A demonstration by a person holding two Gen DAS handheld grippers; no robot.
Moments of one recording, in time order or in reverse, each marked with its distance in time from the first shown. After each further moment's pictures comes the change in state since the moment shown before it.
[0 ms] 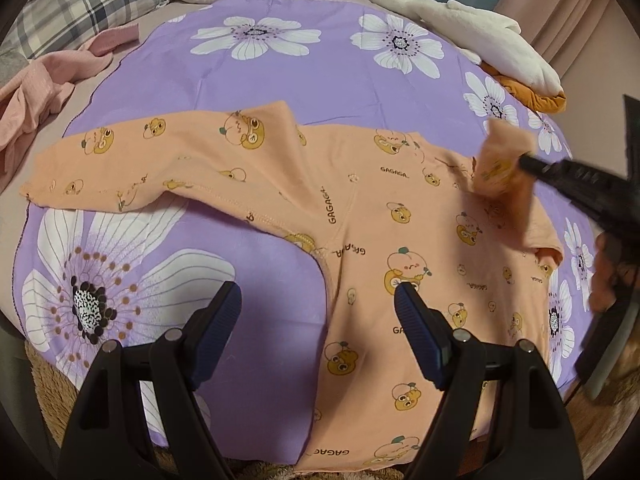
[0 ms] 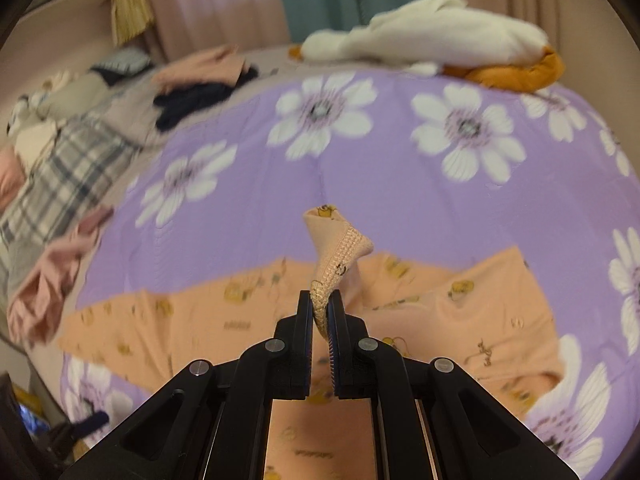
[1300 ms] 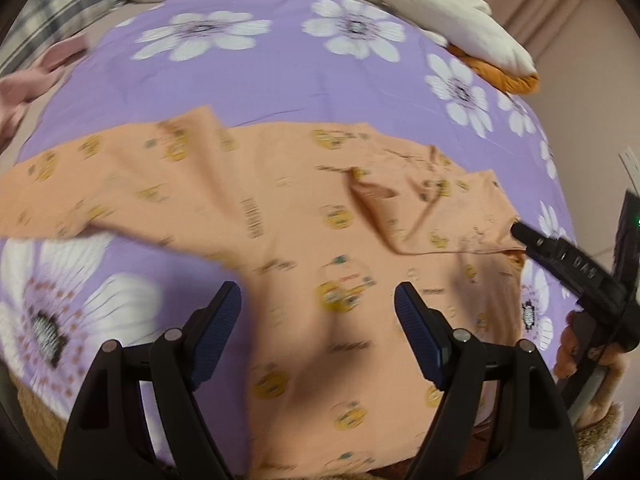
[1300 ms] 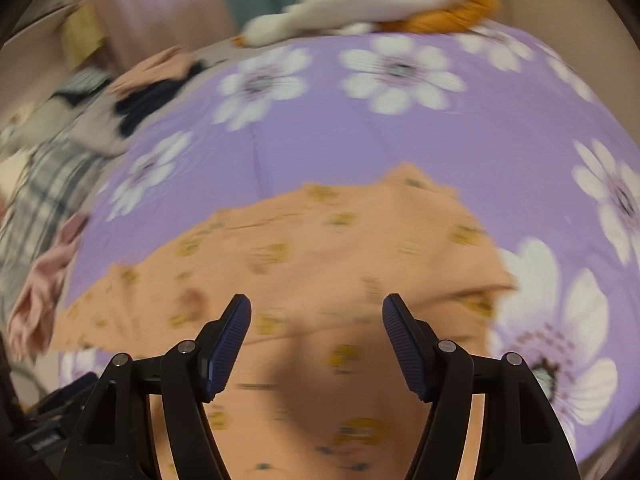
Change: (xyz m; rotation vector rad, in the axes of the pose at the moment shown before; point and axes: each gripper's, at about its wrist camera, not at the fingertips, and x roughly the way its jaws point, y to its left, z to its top) left arm 0.023 -0.048 0.022 0.083 0.054 -0.105; right arm -0.027 -0.083 -0.058 0.244 0.030 -0.090
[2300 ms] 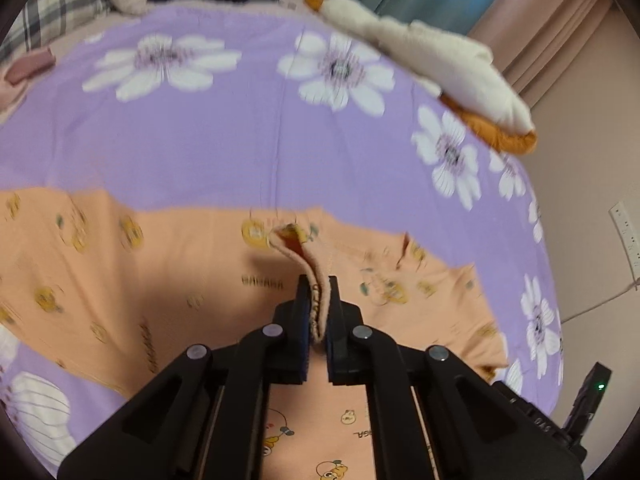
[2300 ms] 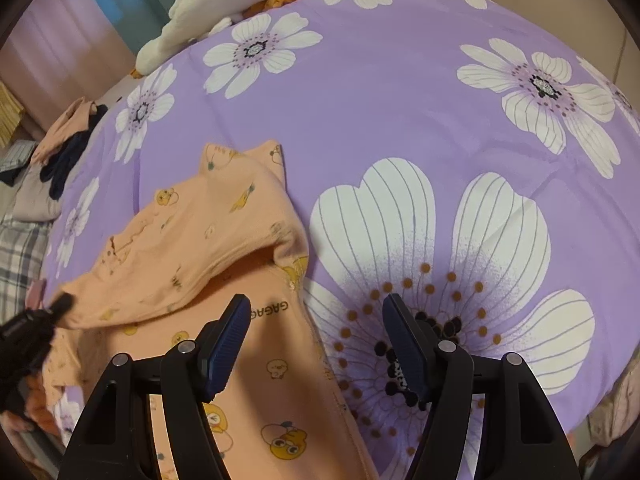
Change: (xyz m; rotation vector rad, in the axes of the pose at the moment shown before) left arm 0.038 -0.026 0.074 -0.114 -0.169 -0.084; right arm 0.000 -0.097 -0.022 0.226 0.032 -0.072
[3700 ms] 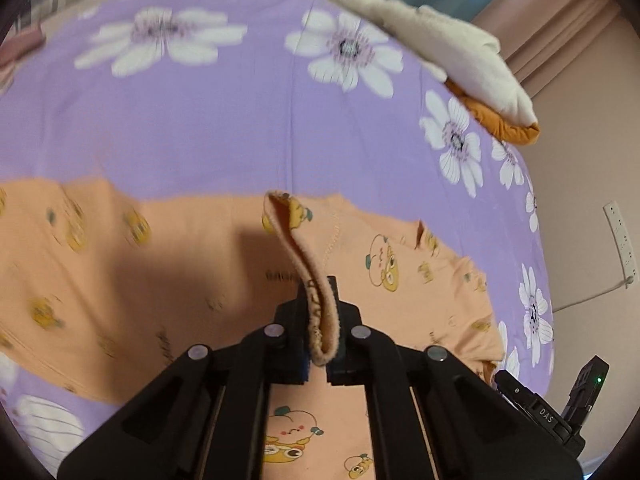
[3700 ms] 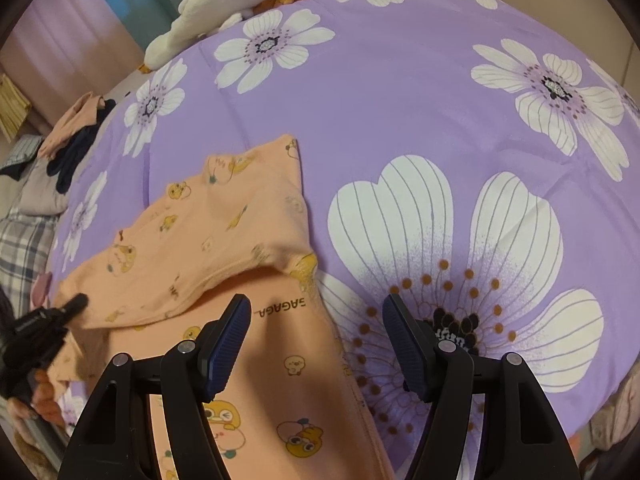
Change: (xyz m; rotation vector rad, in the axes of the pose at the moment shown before) left arm 0.010 0.030 0.007 -0.006 0.083 -0.033; right arm 0.001 0.006 0.000 -0.010 0.011 0.021
